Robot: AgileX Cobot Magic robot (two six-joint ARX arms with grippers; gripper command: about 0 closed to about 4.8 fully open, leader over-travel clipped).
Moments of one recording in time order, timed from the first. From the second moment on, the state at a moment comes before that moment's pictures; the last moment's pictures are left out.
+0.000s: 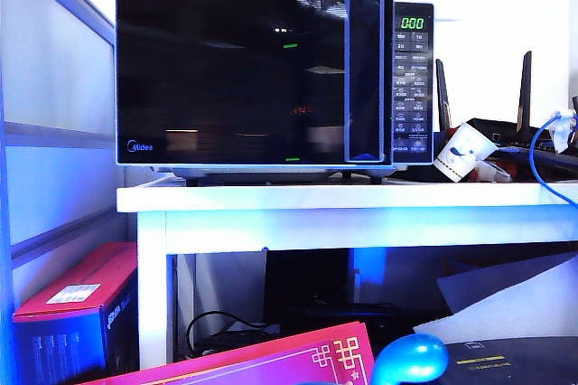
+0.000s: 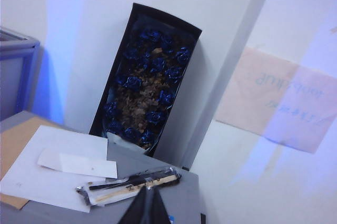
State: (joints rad) left arm -0.40 1.59 1.77 -0.62 0.56 0.23; right arm 0.52 1.67 2.27 -0.38 0.23 -0.39
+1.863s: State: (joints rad) left arm -0.51 2.00 1.77 0.21 0.15 0.06; right arm 0.52 1.67 2.27 -0.36 0.23 -0.39
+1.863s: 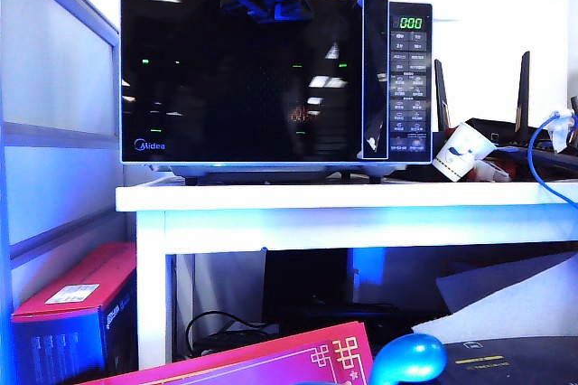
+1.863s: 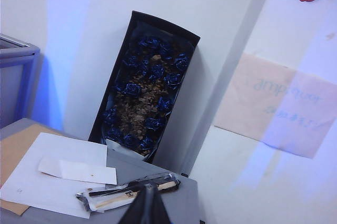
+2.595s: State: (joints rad) left arm -0.54 1.59 1.78 -0.05 0.06 0.05; right arm 0.52 1.53 2.27 -0.38 0.24 -0.39
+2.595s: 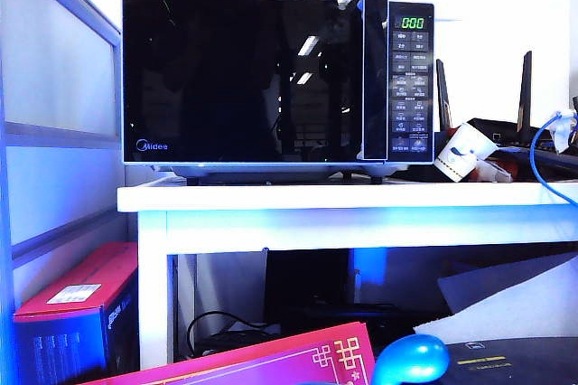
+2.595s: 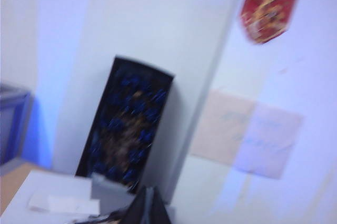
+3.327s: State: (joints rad) left arm -0.56 0.55 1.78 -0.95 0.13 0.05; right arm 0.52 1.08 2.27 -1.03 0.24 -0.30
